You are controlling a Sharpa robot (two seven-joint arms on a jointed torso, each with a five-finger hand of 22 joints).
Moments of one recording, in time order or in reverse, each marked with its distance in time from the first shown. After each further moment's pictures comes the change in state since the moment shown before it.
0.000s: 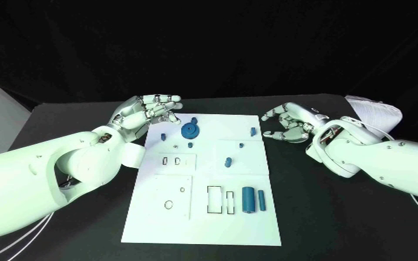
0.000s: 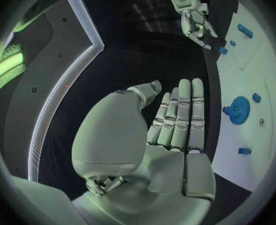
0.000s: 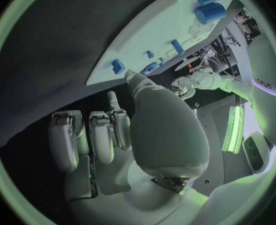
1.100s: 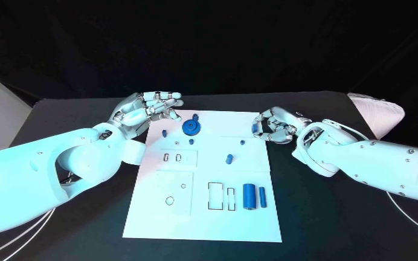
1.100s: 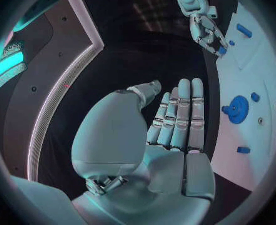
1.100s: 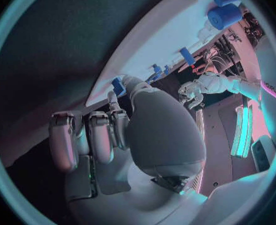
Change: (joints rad) left arm -0.001 0.002 -0.001 -0.003 0.000 0.006 0.000; left_hand 0.000 0.000 0.000 0.000 0.000 0.000 0.000 0.000 0.000 0.000 0.000 0.000 0.000 0.000 0.000 0.000 0.000 0.000 0.000 0.000 0.000 0.000; right arm -0.040 0.110 0.001 -0.082 0.014 0.004 -0.064; right_hand 0.035 0.028 0.005 0.009 0.013 0.015 0.000 0.005 0.005 0.000 0.000 0.000 0.000 -0.004 0.004 0.000 0.000 0.000 0.000 0.000 0.000 0.000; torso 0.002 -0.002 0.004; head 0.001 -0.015
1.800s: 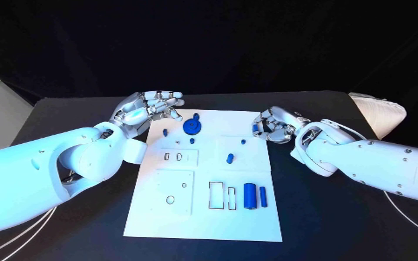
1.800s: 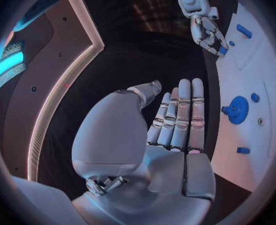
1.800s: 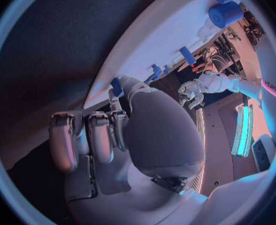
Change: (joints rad) left arm 0.000 0.000 0.000 0.000 0.000 0.002 -0.001; left_hand 0.000 0.000 0.000 0.000 0.000 0.000 0.000 0.000 0.000 0.000 0.000 0.000 0.000 0.000 0.000 0.005 -0.003 0.000 -0.005 -0.005 0.005 0.004; right arm -0.001 0.016 0.000 -0.007 0.012 -0.001 0.000; right_hand 0.017 0.017 0.052 -0.009 -0.004 0.076 -0.021 0.046 0.017 -0.001 -0.003 0.020 0.000 0.003 -0.006 0.000 0.001 0.000 0.000 0.000 0.006 0.000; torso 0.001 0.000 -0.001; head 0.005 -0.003
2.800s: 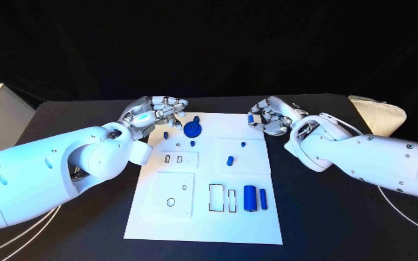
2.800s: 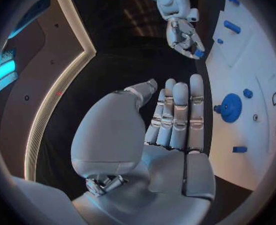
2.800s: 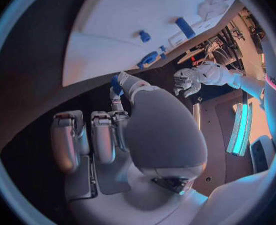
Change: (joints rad) left arm 0.004 0.058 -0.001 -0.069 -0.092 -0.012 -0.111; left_hand -0.041 -0.001 -0.056 0.013 0.000 0.060 -0.035 0.131 0.060 0.074 -0.077 0.389 0.232 0.184 -0.073 0.335 0.193 0.000 0.115 -0.057 0.167 0.077; right arm 0.063 0.019 0.006 0.081 -0.016 -0.085 -0.076; right_hand 0.010 0.034 0.082 -0.036 -0.072 0.043 -0.021 0.056 0.018 0.002 -0.038 0.012 0.001 -0.001 -0.032 0.000 0.000 0.000 0.002 -0.027 0.015 0.001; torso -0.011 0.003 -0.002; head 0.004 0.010
